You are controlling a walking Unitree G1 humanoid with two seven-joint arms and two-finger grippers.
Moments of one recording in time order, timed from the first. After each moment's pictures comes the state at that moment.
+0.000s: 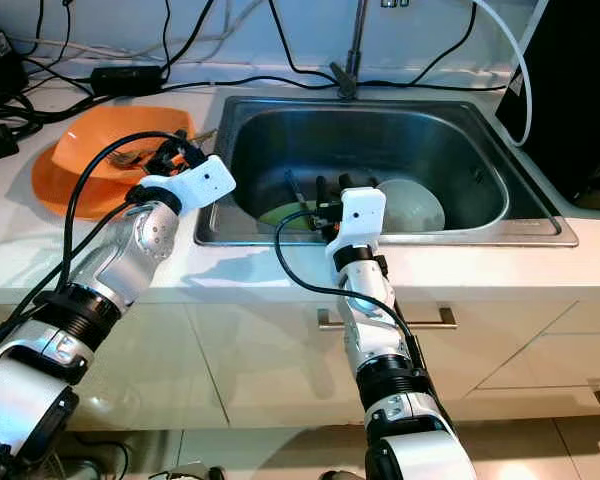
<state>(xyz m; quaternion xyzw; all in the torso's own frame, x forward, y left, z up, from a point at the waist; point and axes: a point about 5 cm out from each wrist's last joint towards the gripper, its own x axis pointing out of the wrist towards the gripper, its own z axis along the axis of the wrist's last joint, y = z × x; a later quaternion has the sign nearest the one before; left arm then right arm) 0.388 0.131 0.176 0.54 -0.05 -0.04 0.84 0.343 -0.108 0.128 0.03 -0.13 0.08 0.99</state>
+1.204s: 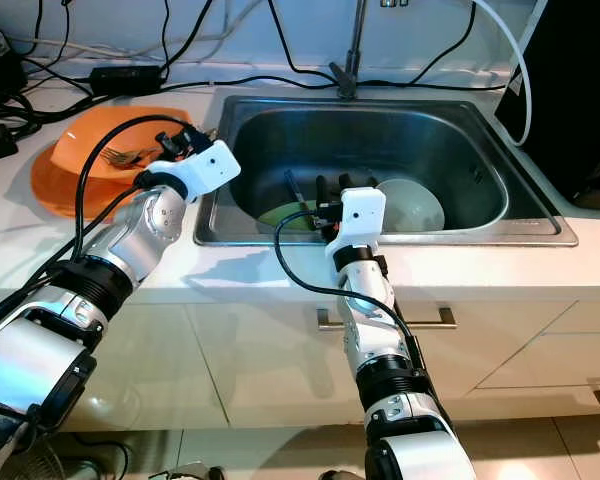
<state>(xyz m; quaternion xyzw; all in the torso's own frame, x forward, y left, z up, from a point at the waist) 0.404 0.127 0.184 0.54 -0.04 -0.03 0.84 0.343 -0.107 0.128 0.03 -0.13 0.08 0.99</state>
